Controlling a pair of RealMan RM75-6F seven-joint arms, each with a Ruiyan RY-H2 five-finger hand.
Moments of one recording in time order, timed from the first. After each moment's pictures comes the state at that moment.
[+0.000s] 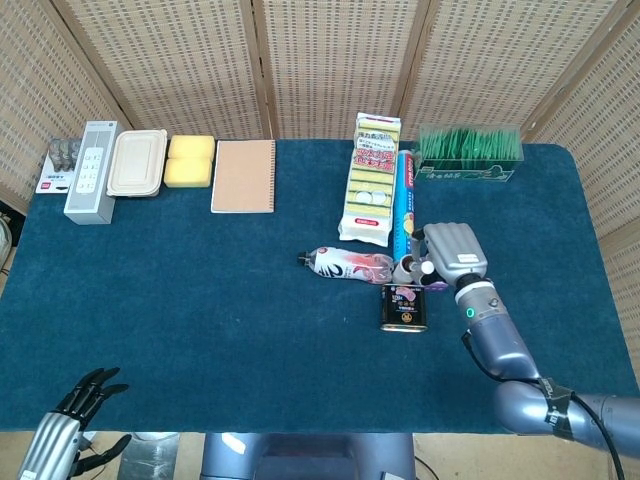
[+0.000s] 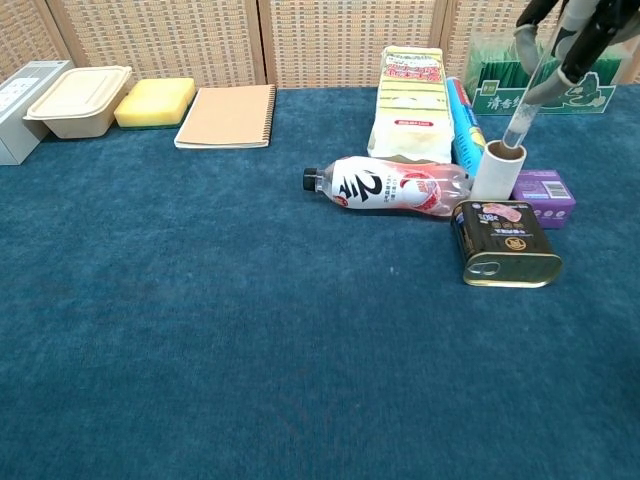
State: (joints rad) left arm 0.15 -1.38 0.22 -1.42 1.88 1.76 -0.18; right arm 0.94 -1.08 0.21 -1.95 -0.49 1.04 -0.53
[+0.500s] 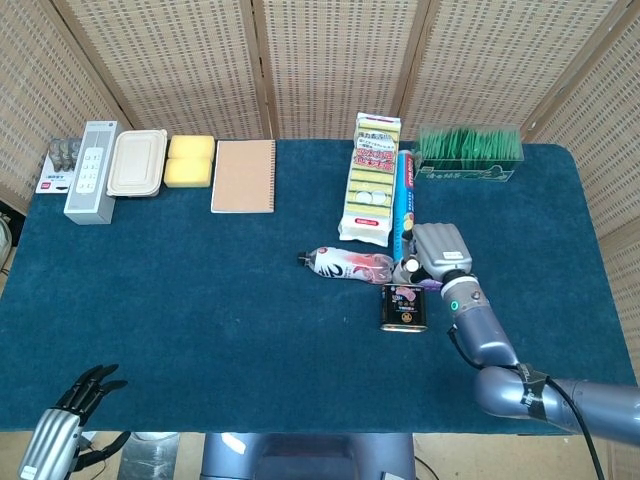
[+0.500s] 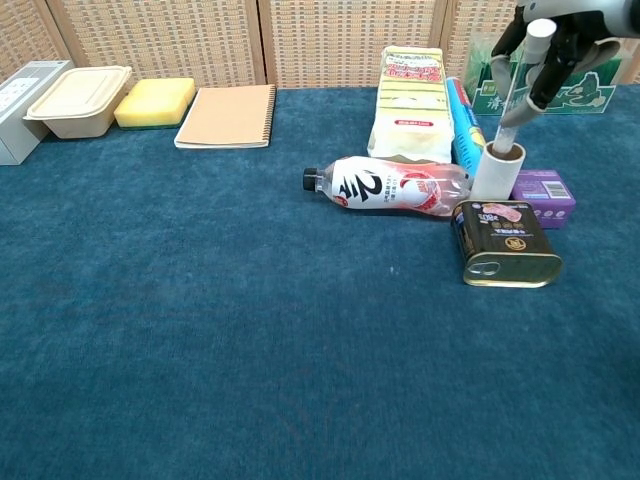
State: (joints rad) left arm 0.14 -1.38 0.21 -1.44 1.86 1.73 -0.17; right arm 0.99 -1.17 0.20 -1.83 -0.44 1.00 -0.55
